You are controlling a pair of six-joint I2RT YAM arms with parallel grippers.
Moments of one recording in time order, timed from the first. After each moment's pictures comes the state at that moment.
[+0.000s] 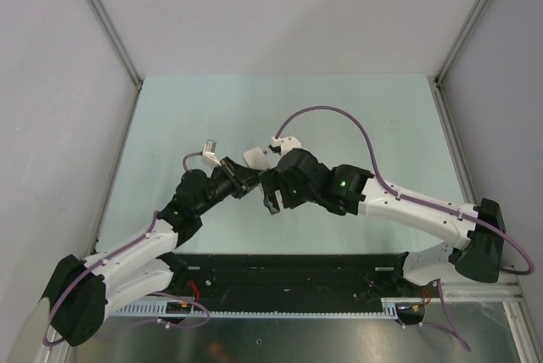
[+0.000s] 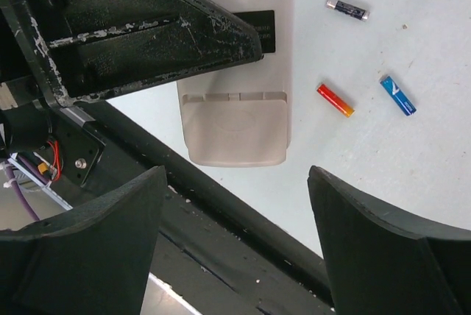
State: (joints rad) left arm -0.59 0.93 0.35 0.46 0.22 -1.22; right arm 1.12 1.38 1.26 -0.64 0.20 0.55
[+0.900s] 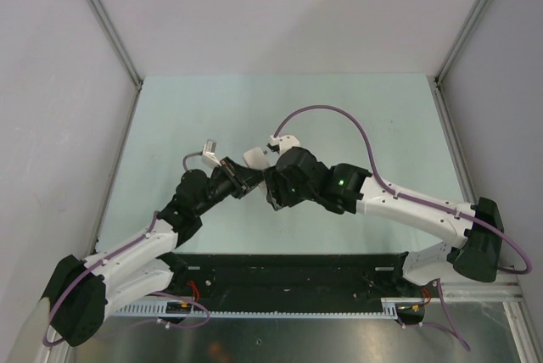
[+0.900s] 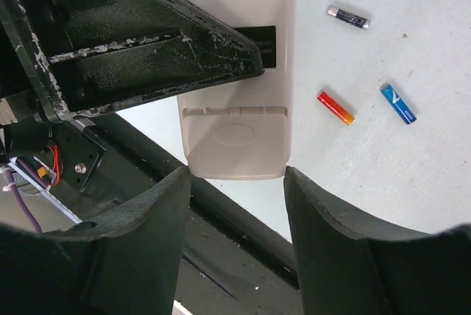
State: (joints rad) left arm -0.59 0.93 0.35 0.46 0.22 -1.22; right arm 1.11 1.40 1.26 -0.62 0.19 0.54
